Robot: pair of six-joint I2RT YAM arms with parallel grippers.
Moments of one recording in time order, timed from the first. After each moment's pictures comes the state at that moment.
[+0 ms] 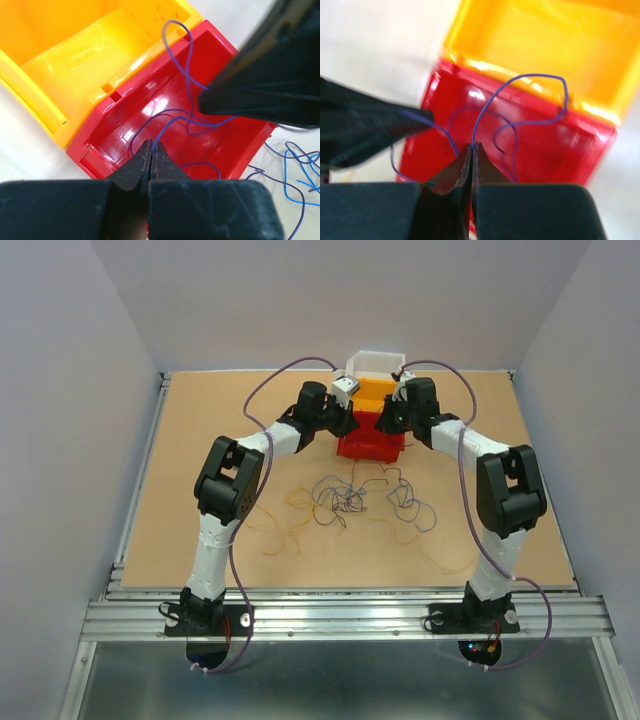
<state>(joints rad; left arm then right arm) -0.51 2.21 1.60 0.20 0.48 -0.05 0.28 1.90 1.34 -0.04 -0.24 0.24</state>
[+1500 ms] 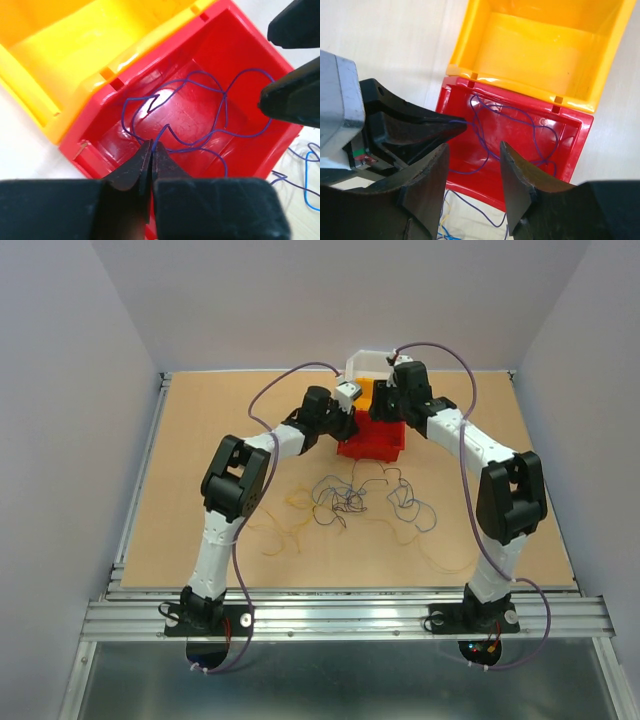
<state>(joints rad) -0.52 2.26 1.62 0.20 0.44 -0.04 0.36 1.88 1.56 -0.27 -0.03 0.27</state>
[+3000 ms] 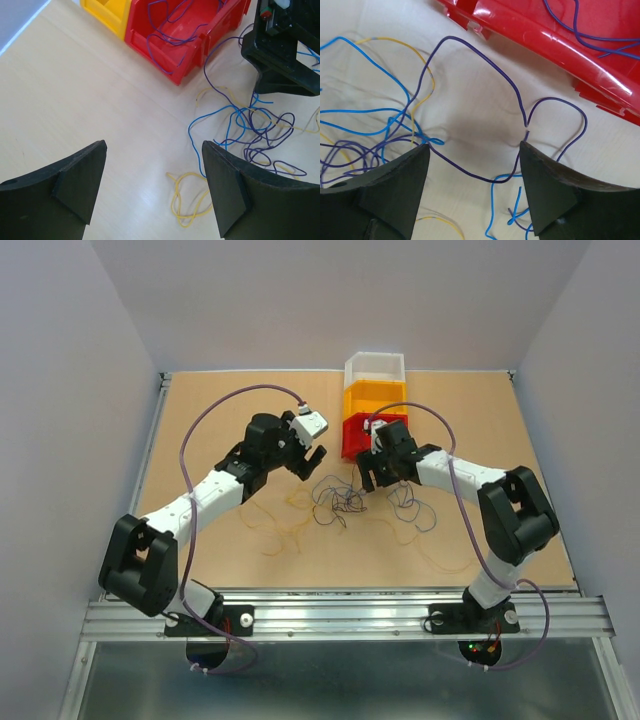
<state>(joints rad) -0.52 1.41 0.95 0.01 0.25 0.32 0.51 1.73 1.10 -0.29 -0.04 0.10</state>
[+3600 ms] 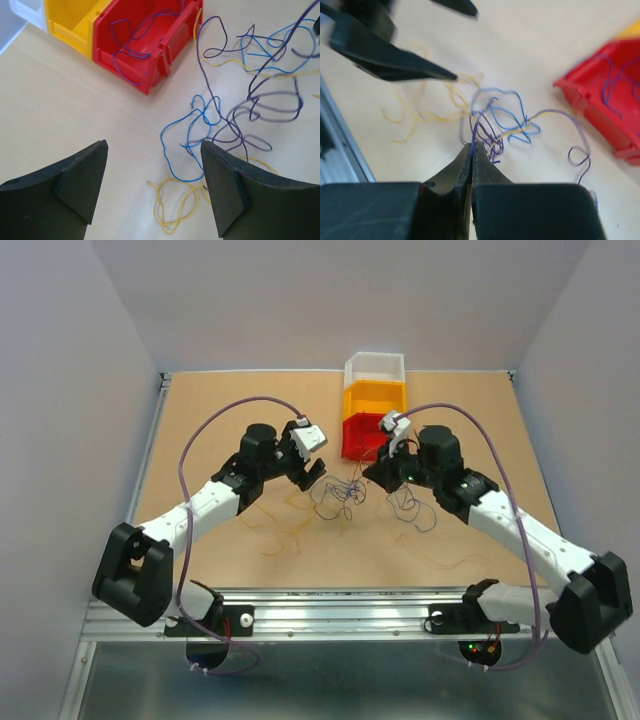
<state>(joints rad) -0.52 1.37 0.86 0.11 0.39 0.35 0.55 1.23 0.91 -0.15 -0.37 0.03</state>
